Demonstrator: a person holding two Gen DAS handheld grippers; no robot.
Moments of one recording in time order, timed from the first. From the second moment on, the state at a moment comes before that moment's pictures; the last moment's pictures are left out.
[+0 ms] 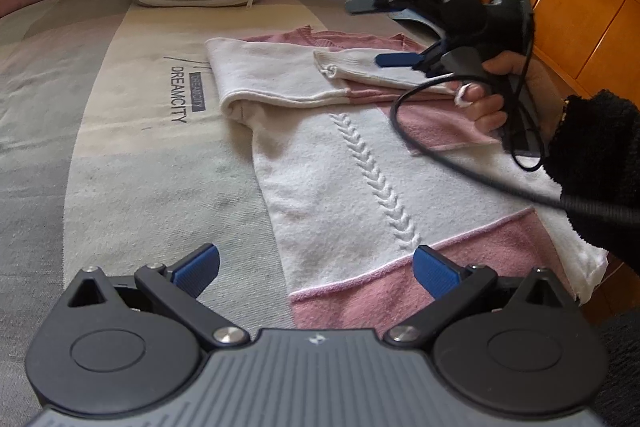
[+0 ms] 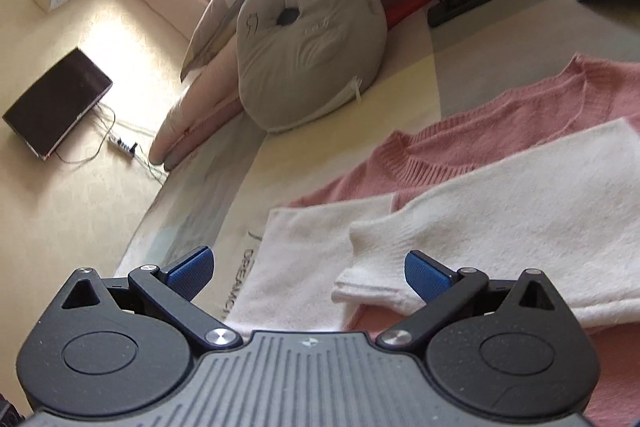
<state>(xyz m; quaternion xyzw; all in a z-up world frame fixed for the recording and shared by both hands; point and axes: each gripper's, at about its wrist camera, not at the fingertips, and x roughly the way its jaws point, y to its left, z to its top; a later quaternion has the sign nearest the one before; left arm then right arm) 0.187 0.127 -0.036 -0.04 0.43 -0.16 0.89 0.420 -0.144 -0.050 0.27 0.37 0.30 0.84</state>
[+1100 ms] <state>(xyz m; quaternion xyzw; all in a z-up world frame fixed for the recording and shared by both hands) 0.233 -0.032 -0.016 0.05 0.43 -0.19 0.88 0.358 -0.327 -0.075 0.09 0.38 0.24 0.89</state>
